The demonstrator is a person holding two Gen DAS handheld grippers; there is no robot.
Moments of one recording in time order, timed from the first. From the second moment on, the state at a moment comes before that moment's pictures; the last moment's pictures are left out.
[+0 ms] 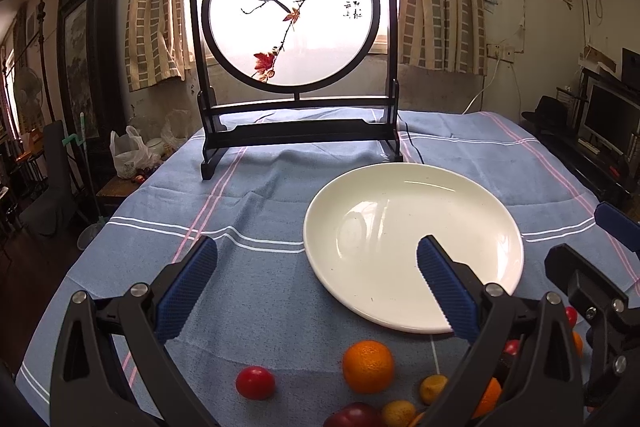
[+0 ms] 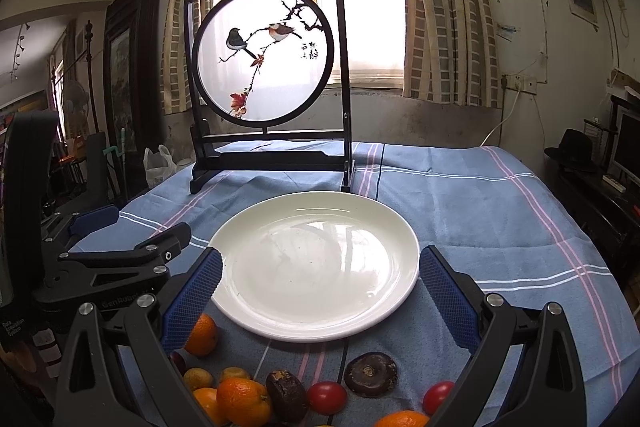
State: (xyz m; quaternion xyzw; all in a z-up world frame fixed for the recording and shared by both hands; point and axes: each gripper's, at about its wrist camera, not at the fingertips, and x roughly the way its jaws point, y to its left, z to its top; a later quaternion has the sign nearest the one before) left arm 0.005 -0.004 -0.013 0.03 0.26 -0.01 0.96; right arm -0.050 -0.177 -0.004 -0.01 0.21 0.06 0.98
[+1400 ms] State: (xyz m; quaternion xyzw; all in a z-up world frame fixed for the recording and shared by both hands) left arm -0.161 -0.008 -0.083 0.19 0.40 -0.25 0.86; right arm -0.195 -0.170 -0.073 -0.11 0.46 0.23 0.85
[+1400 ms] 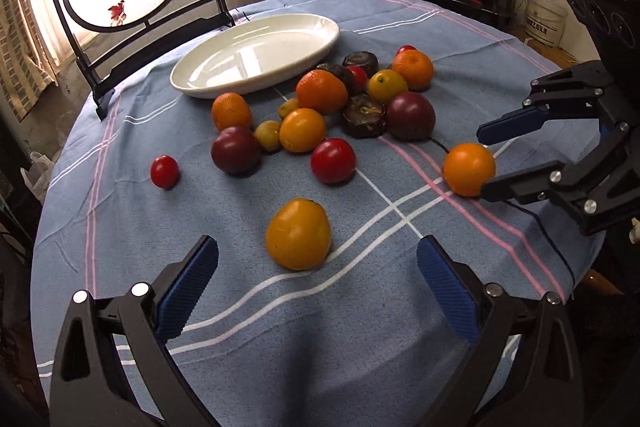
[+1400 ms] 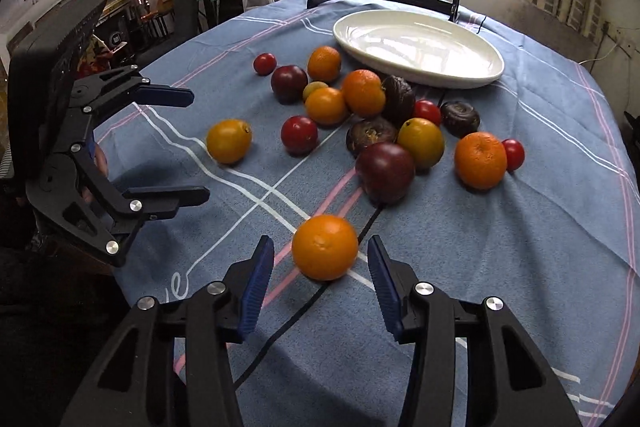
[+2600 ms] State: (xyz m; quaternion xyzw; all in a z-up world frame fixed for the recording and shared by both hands) left arm 0.080 -0.044 -0.033 0.10 0.45 -0.14 0.88; right arm 0.046 -0.185 -0.007 -0.10 0.41 0.16 0.89
